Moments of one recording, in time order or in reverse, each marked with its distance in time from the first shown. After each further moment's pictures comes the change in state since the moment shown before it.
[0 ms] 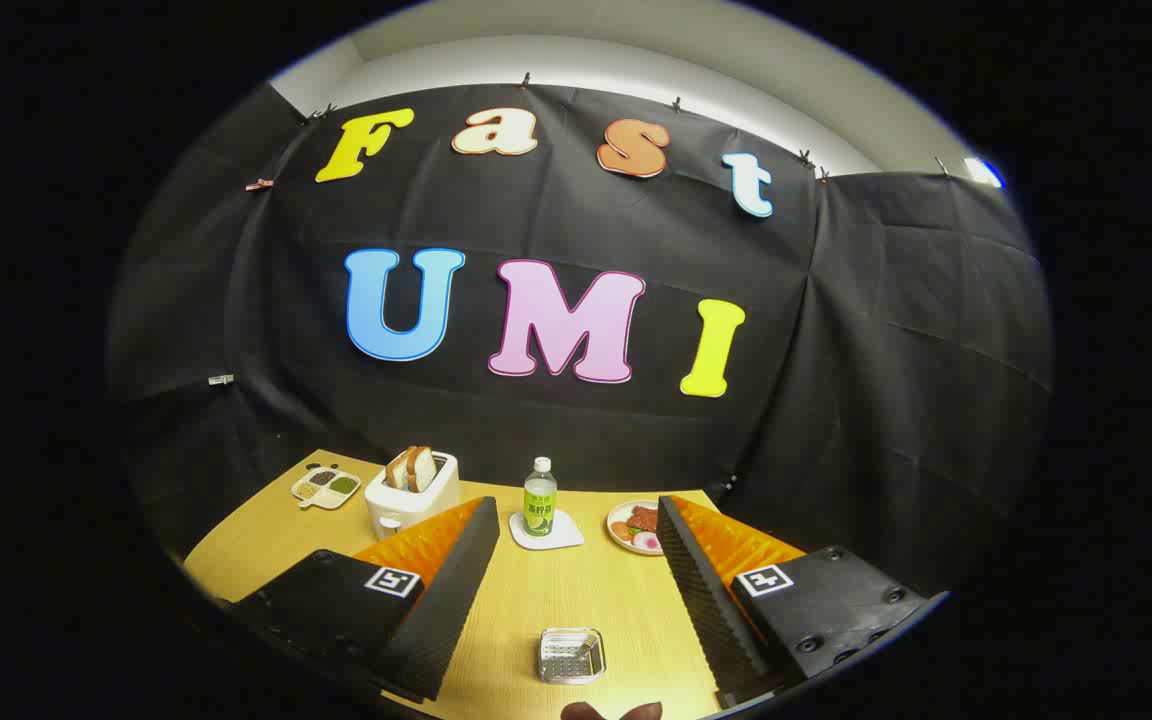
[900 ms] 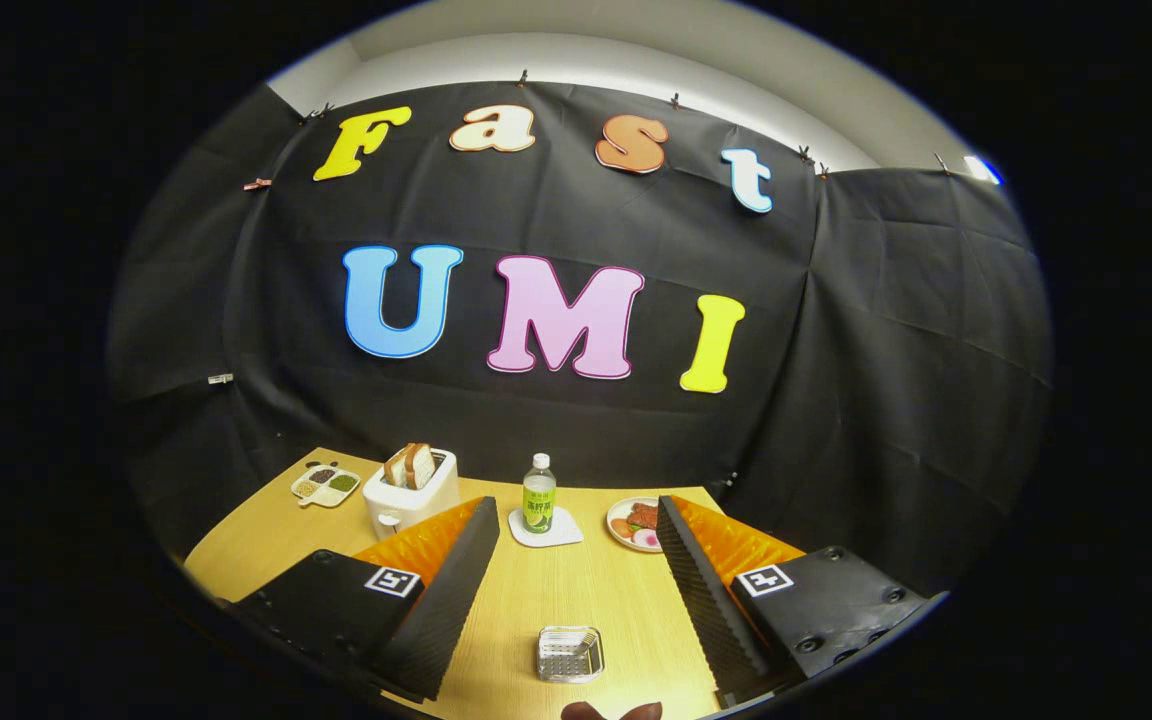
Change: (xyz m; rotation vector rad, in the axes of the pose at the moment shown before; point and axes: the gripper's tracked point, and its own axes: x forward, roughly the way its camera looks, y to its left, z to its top) arm 0.002 -0.001 -0.003 0.002 0.014 0.006
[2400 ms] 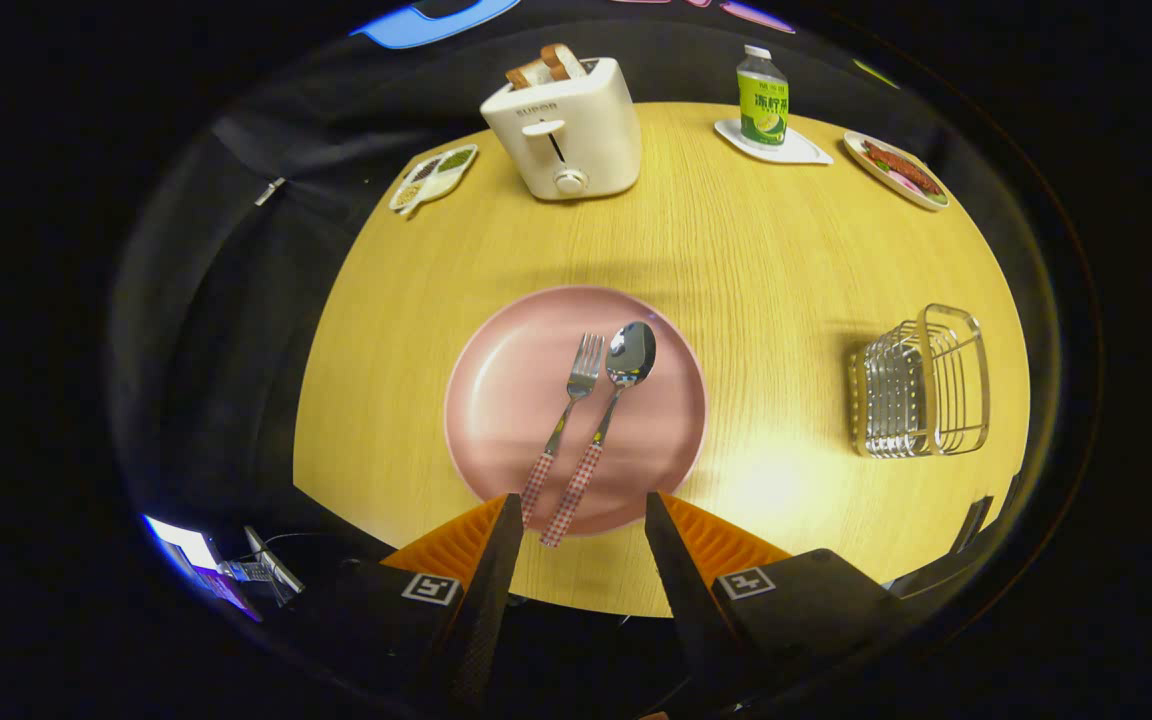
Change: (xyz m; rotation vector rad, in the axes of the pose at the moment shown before) arm -0.042 0.241 -0.314 0.182 1.155 0.380
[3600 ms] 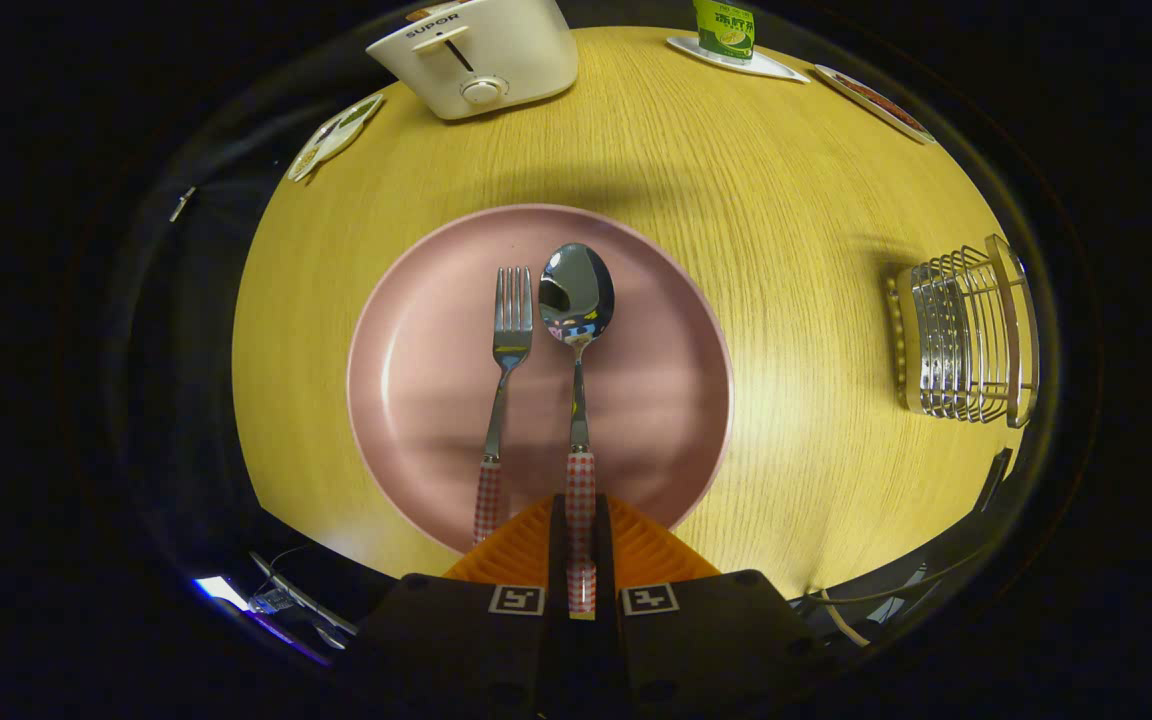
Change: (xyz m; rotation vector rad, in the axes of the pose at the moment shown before) arm 0.044 -0.013 -0.010 0.107 0.160 -0.081
